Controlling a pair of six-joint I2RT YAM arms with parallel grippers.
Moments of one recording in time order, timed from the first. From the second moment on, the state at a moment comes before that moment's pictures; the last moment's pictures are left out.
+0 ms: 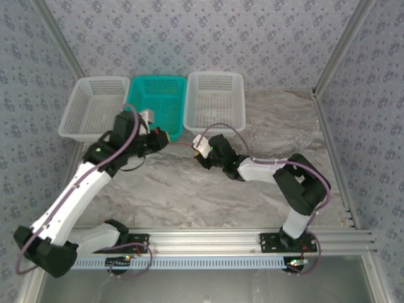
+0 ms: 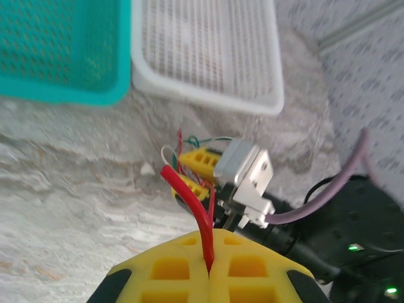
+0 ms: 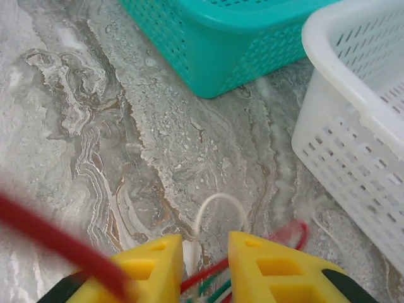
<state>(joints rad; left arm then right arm) -0.48 1.07 1.20 -0.73 0.16 -0.71 0.75 1.73 0.87 0.29 -0.02 -0.25</state>
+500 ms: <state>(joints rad) -0.18 1.00 1.37 -0.85 0.18 -0.62 0.71 1.64 0.68 0.26 -0.01 -0.17</state>
